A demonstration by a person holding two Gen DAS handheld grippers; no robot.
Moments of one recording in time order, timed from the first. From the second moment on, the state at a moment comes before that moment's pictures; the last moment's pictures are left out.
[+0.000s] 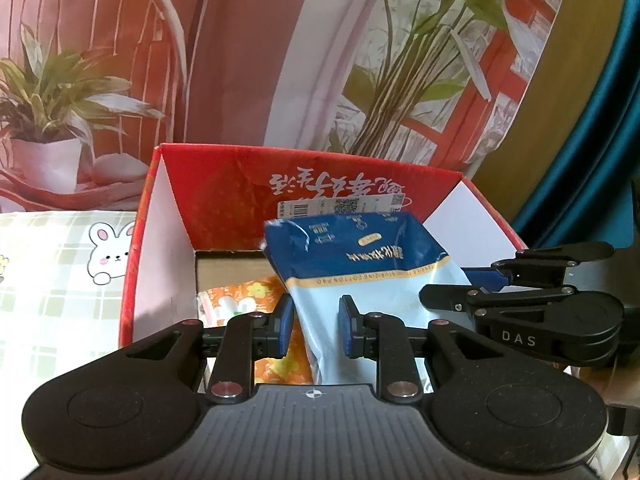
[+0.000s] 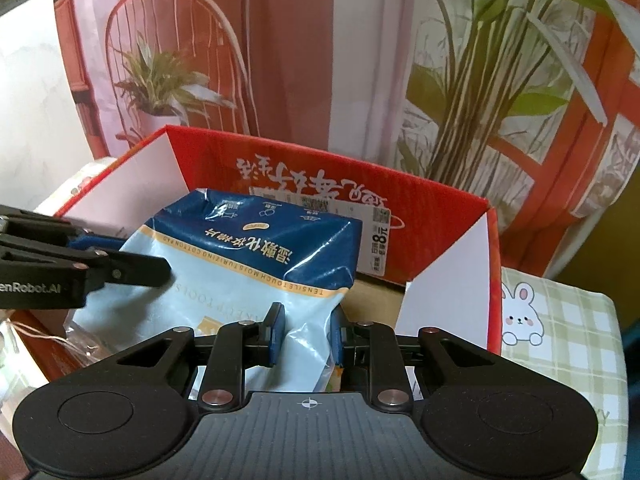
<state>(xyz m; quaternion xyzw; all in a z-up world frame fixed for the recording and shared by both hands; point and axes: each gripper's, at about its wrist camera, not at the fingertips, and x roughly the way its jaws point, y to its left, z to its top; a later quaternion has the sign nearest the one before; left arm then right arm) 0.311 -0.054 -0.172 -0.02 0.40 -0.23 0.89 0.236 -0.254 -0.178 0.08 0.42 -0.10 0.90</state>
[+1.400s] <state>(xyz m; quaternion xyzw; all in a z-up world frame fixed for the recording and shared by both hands) 0.117 0.038 -0.127 0.04 0.37 -0.18 0.91 0.088 -0.149 -0.131 0.14 0.31 -0.13 0.93</state>
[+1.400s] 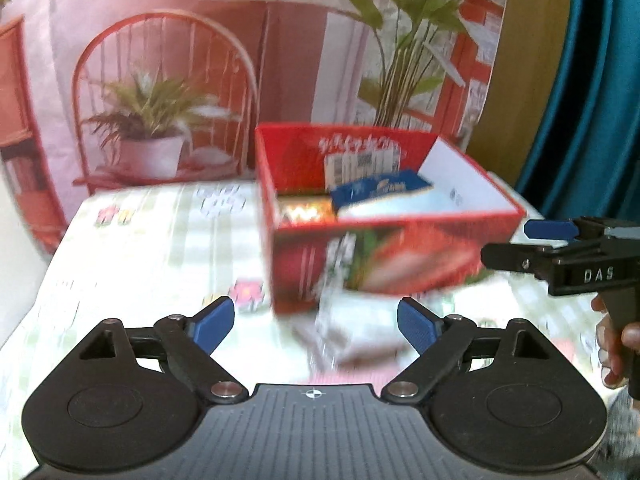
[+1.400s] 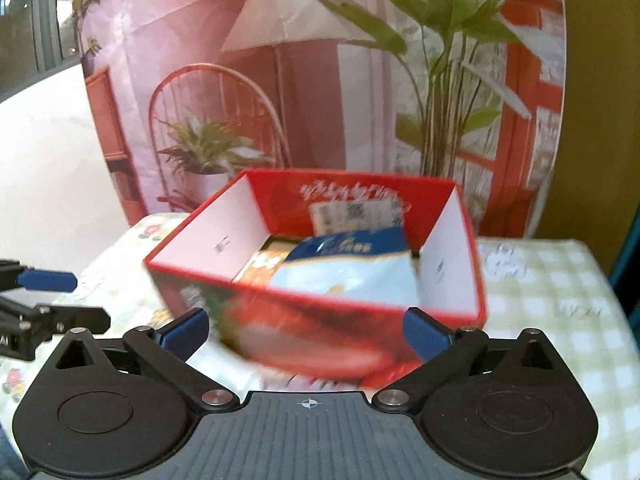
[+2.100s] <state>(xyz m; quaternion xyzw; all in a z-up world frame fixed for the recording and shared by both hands) 0.033 0.087 -0.202 -0.05 0.43 -0.18 0.88 0.060 -0.041 -0.175 0.13 0.40 -0.02 0.91</state>
